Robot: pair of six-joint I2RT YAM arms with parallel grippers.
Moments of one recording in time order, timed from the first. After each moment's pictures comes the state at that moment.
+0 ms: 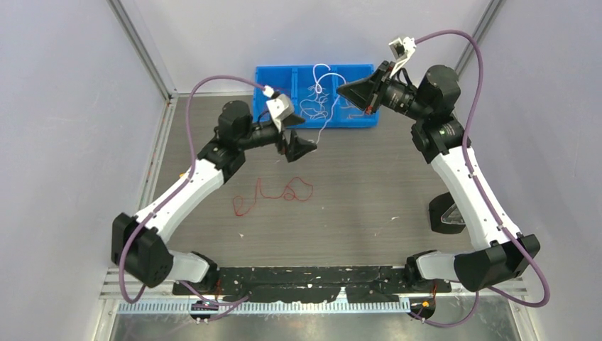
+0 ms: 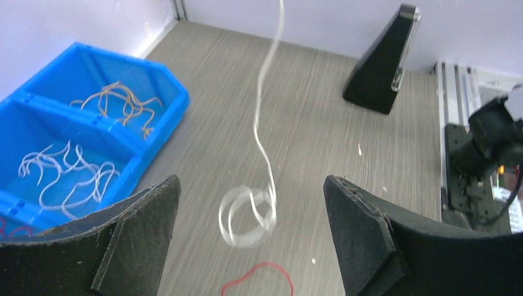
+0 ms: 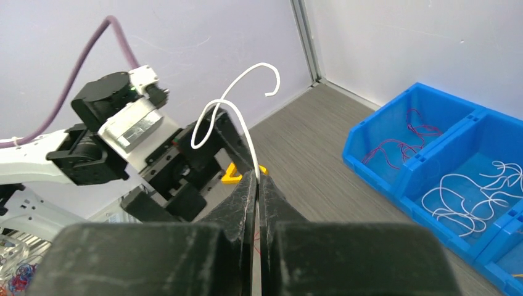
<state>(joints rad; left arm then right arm) -0.50 1.31 1.12 0.07 0.73 0.10 0.28 1.30 1.45 -0.01 -0.74 0.40</state>
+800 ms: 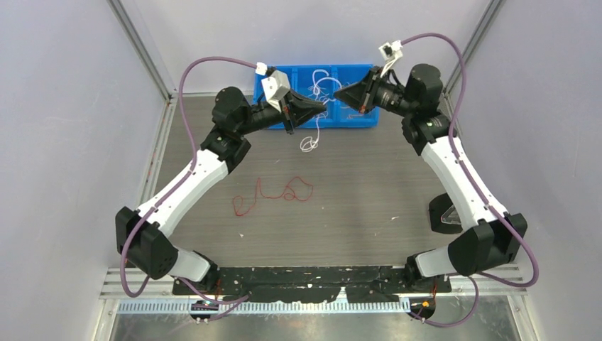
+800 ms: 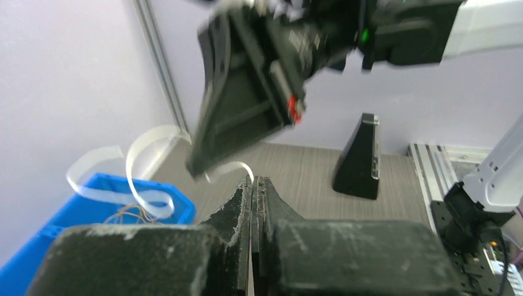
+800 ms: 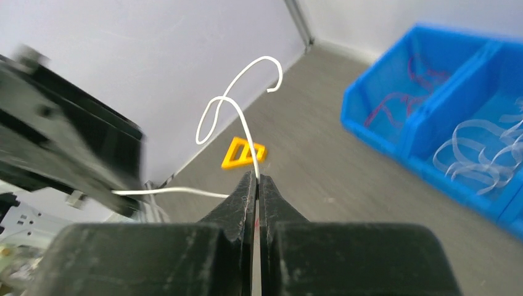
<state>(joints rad) -0.56 1.44 1.34 0.35 0.76 -0.09 0.26 1.39 1.44 -0.01 -0.72 0.46</state>
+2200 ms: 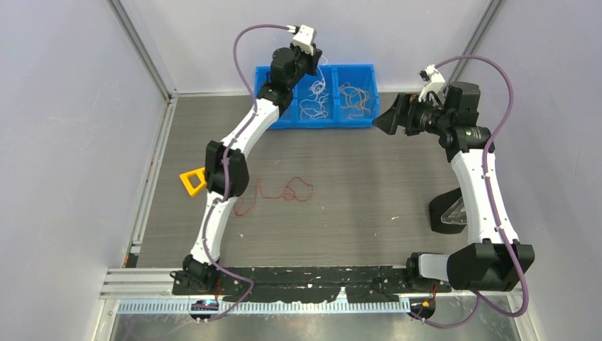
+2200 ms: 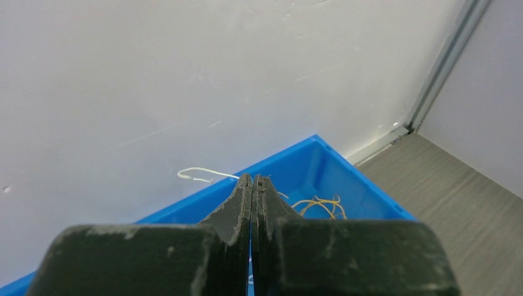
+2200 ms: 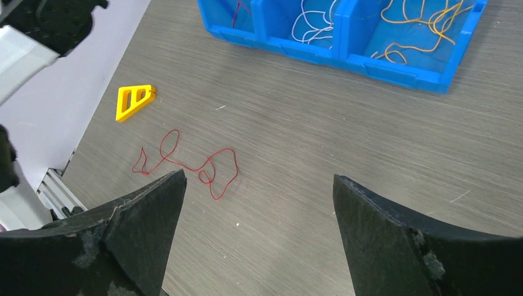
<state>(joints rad) -0.47 2.37 2.31 0.19 0.11 -0.02 -0.06 1.27 1.35 -0.54 -0.69 0.15</state>
